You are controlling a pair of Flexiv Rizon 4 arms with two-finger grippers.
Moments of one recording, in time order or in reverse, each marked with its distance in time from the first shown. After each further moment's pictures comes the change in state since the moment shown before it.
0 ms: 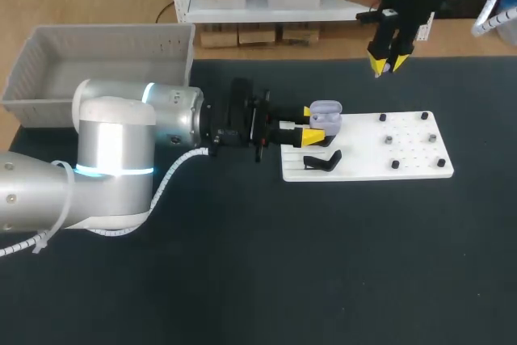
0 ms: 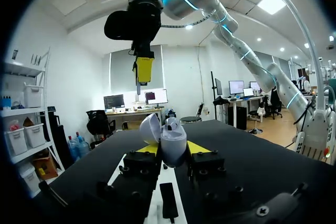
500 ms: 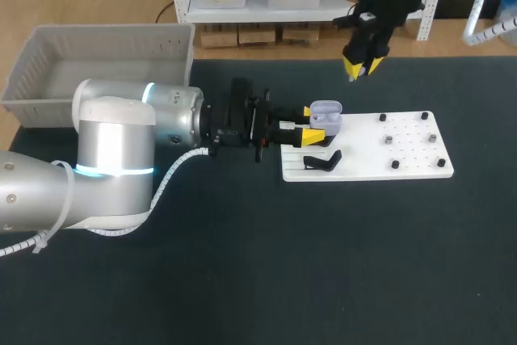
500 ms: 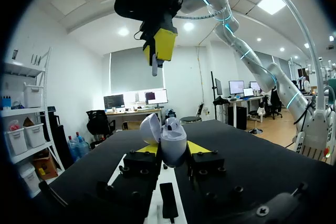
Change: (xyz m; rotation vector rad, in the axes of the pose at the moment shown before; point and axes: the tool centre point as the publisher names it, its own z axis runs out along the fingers) left arm 0.000 0.000 0.000 0.000 0.000 0.000; right arm 0.013 0.056 -0.012 -0.022 -0.035 -0.138
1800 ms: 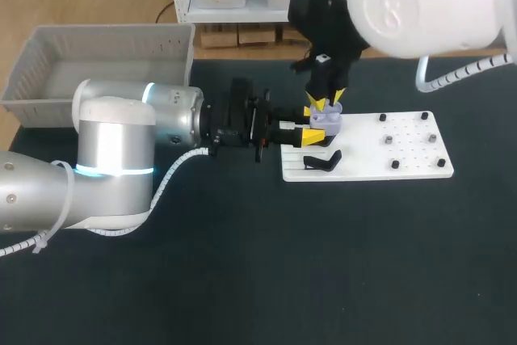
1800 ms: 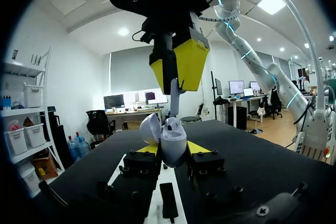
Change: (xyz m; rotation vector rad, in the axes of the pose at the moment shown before) left arm 0.000 0.000 0.000 0.000 0.000 0.000; right arm -0.005 0.037 0.050 0.053 0.035 -0.102
